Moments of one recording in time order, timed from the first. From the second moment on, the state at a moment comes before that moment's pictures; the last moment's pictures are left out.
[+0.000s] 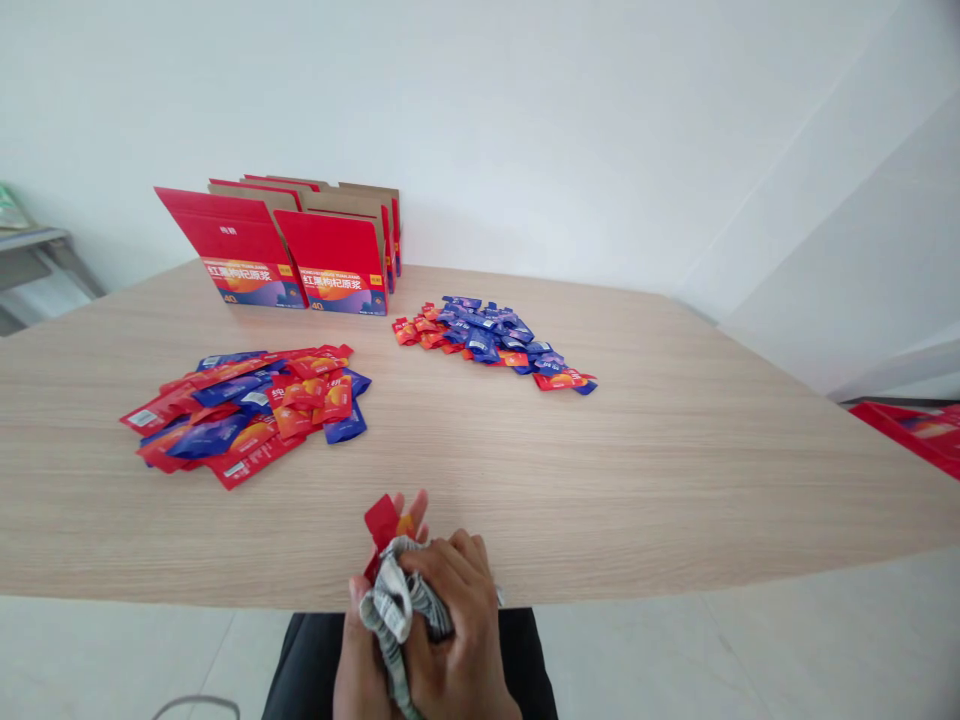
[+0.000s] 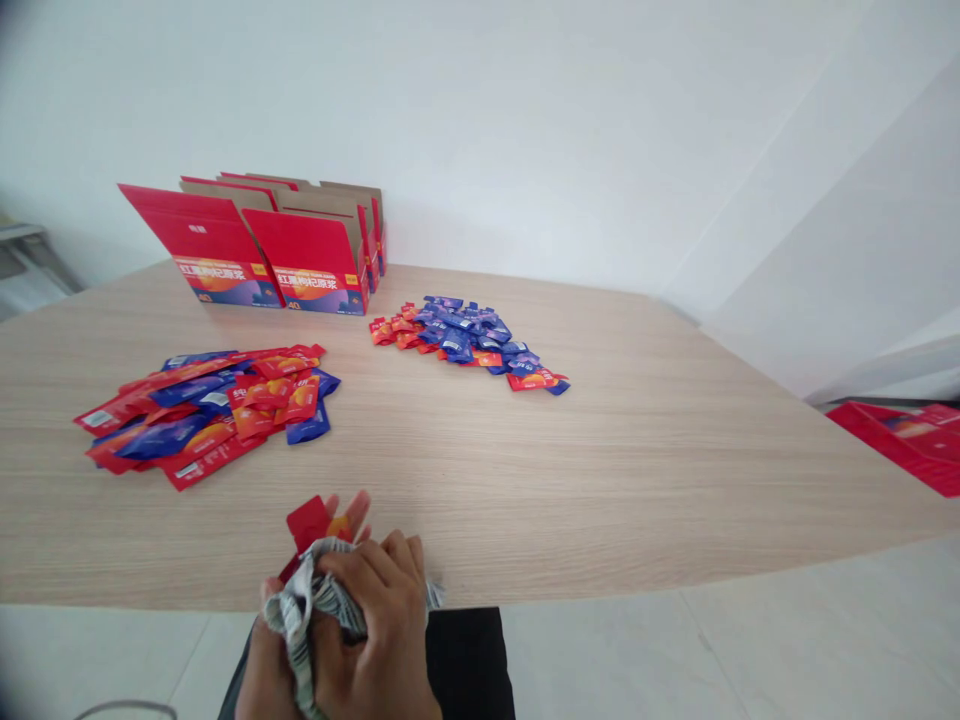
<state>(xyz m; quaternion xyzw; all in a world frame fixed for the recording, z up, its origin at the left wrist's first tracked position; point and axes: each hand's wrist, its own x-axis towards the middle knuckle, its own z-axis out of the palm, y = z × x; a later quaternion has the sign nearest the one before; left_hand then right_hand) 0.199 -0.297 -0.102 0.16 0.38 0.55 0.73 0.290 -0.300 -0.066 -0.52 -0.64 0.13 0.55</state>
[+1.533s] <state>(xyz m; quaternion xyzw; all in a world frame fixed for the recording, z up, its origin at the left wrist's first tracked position) 0.206 -0.281 -0.093 0.29 0.35 0.56 0.69 0.309 -0.311 -0.077 -0.56 -0.52 0.20 0.61</state>
